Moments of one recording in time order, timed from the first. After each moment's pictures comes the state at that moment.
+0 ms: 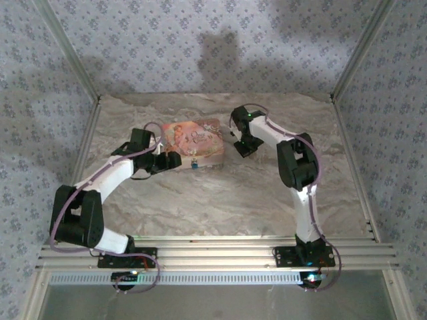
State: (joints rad) left arm -0.24 1.44 0.89 -0.45 0.44 -0.43; right arm 0.43 2.19 1.72 -0.96 0.13 -0.17
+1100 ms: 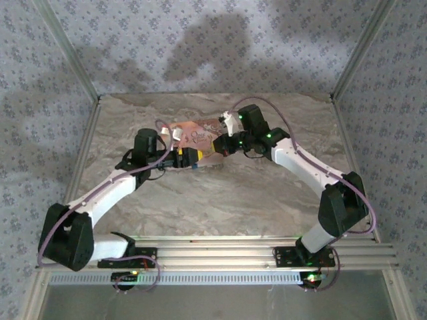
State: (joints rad) left arm -0.42 1.26 0.78 0.01 0.68 -0.53; right arm 0.57 1.58 1.30 -0.42 -0.56 0.23
